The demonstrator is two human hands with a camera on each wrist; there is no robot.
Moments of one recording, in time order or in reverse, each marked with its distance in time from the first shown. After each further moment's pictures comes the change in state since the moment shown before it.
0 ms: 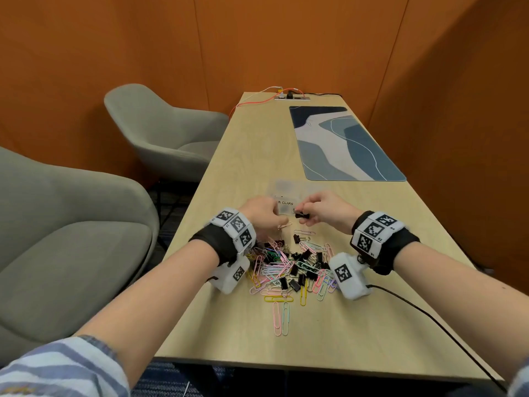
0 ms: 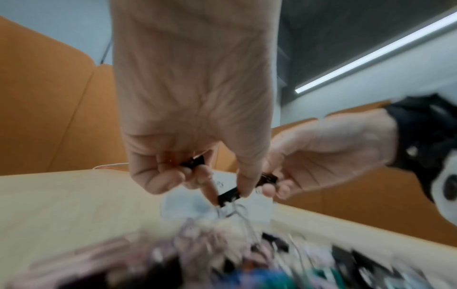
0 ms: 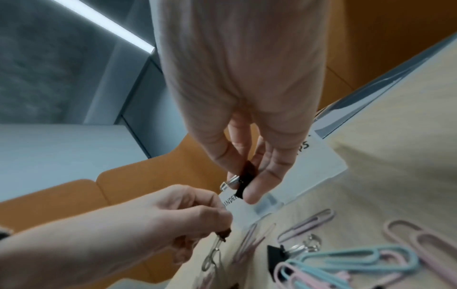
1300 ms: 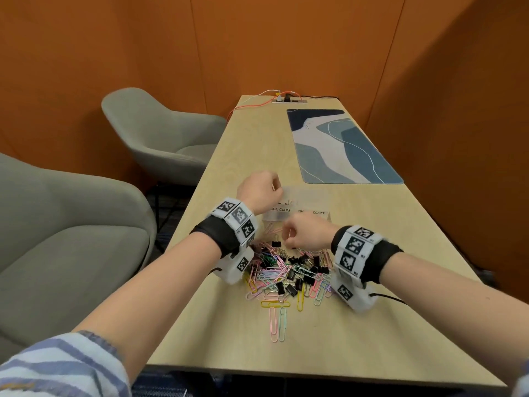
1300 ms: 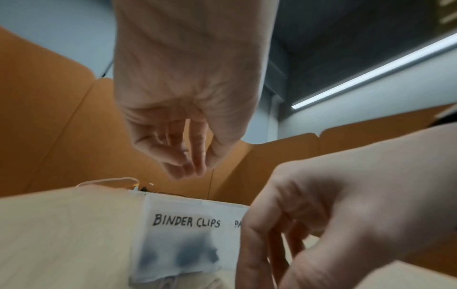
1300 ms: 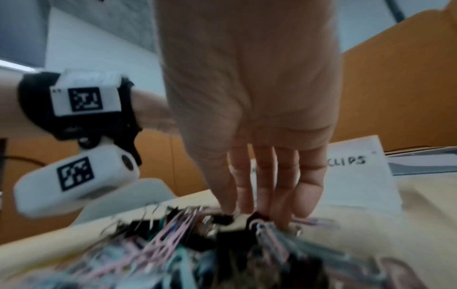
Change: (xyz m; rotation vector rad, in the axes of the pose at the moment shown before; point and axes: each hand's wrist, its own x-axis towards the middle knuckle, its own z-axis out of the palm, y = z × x) left_hand 0.013 0.013 -0.025 -0.120 0.379 -0.042; right_hand -0.017 -0.008 0.027 -0.937 -0.190 -0.199
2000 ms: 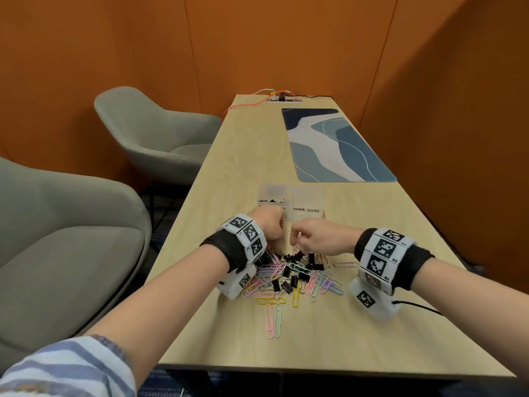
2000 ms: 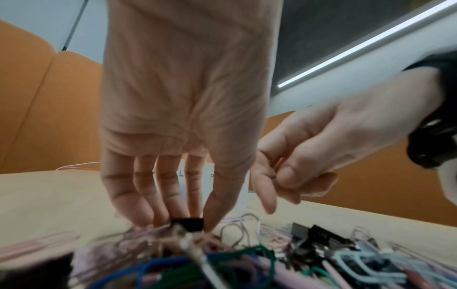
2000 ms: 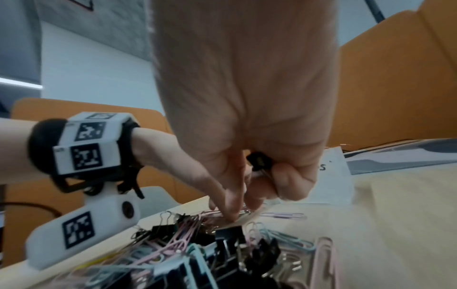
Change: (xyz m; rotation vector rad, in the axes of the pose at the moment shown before) left_hand -0.019 0.005 0.039 0.233 -0.445 0.087; right_hand -0.032 0.017 -0.006 0.058 -0.117 -0.031
